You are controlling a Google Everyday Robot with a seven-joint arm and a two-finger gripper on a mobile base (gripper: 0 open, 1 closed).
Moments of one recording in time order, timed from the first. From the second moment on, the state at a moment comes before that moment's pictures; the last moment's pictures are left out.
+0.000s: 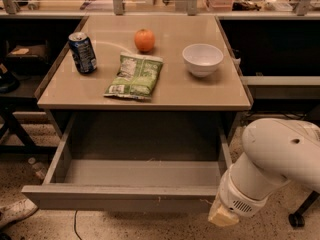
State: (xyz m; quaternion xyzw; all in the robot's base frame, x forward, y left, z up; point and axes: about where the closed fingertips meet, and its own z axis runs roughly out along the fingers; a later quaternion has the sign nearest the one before) arm 0.316 -0.140 0.681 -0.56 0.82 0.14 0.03
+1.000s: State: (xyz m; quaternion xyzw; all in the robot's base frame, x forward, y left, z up) arm 0.357 -0.134 0.669 -0.56 0.82 0.09 0.07
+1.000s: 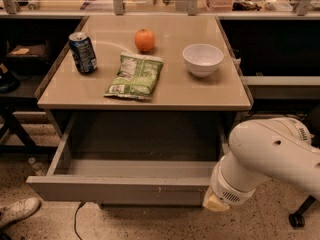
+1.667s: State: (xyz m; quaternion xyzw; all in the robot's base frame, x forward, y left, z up) arm 0.388 -0.132 0.678 -0.57 0.82 0.06 0.10
